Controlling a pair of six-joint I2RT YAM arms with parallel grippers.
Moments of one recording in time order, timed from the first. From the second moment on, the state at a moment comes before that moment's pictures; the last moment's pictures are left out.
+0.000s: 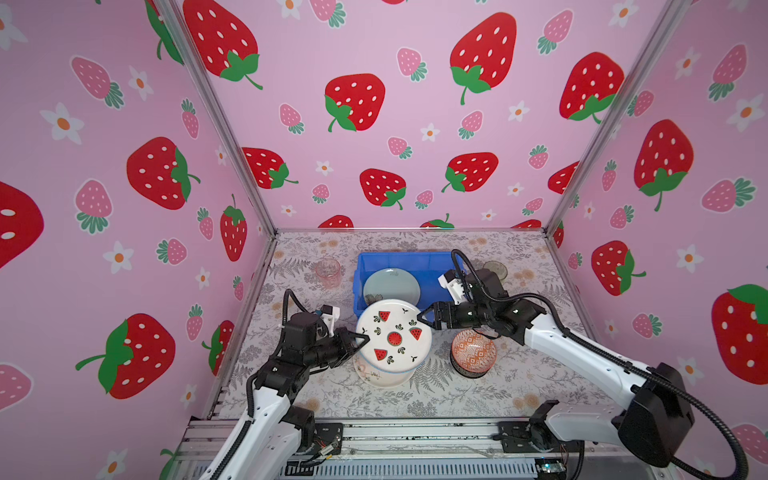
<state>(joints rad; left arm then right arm) -0.23 0.70 0.48 -0.39 0.69 -0.93 0.75 1.28 0.96 -0.41 -0.47 0.56</state>
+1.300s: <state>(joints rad) -0.23 1.05 0.71 -0.25 0.88 -0.72 0.62 1.22 0.85 -0.17 -0.67 0.67</state>
